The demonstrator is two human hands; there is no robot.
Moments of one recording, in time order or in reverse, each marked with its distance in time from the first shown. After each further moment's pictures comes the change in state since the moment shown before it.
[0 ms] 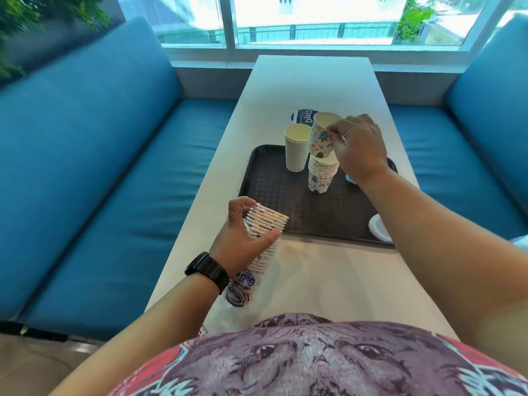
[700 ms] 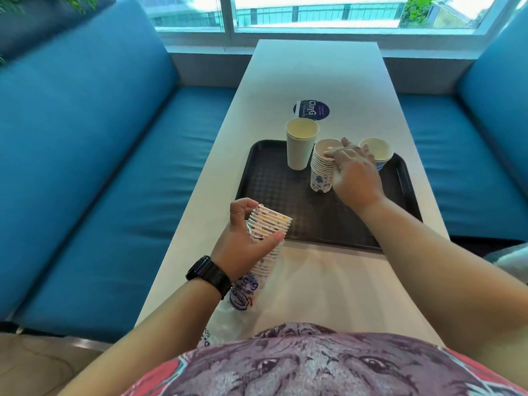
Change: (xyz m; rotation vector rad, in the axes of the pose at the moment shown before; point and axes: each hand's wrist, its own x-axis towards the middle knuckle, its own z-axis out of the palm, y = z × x) left_hand 0.021 -0.008 0.009 -0.015 -0.053 -0.051; right_hand -0.033 0.028 0.052 0.022 -0.185 0.033
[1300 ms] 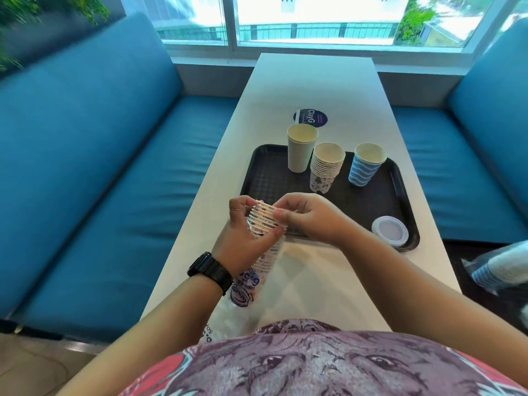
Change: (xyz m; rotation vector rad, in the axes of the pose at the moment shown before) left_hand -0.017 0.013 -0.009 -0.009 0.077 0.035; right_hand -0.065 -0.100 -0.023 0.756 -0.592 0.102
